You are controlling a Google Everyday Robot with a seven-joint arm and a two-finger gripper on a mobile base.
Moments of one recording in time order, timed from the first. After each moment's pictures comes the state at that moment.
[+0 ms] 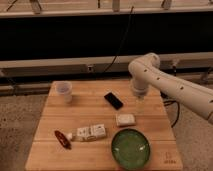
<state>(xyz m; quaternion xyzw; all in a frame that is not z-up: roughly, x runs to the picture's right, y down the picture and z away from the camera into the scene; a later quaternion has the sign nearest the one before) 0.172 0.075 0.772 -0.32 -0.01 -0.08 0.94</state>
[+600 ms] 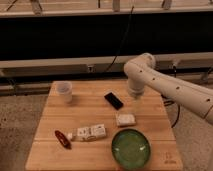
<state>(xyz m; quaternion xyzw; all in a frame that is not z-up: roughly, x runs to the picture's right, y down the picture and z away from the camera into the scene) 0.159 0.075 0.771 -0.32 -0.02 -0.10 0.94</state>
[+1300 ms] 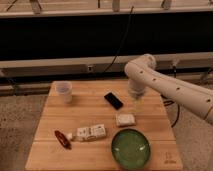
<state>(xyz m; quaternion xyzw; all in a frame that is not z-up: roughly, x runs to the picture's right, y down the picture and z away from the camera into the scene) 0.160 0.080 0.772 -0.32 -0.02 -0.11 0.94</state>
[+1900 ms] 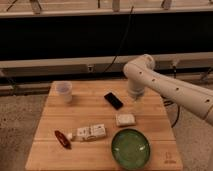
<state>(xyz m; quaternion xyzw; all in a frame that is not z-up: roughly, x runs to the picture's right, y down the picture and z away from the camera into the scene) 0.159 0.079 0.774 -0.32 -0.02 -0.12 0.94</state>
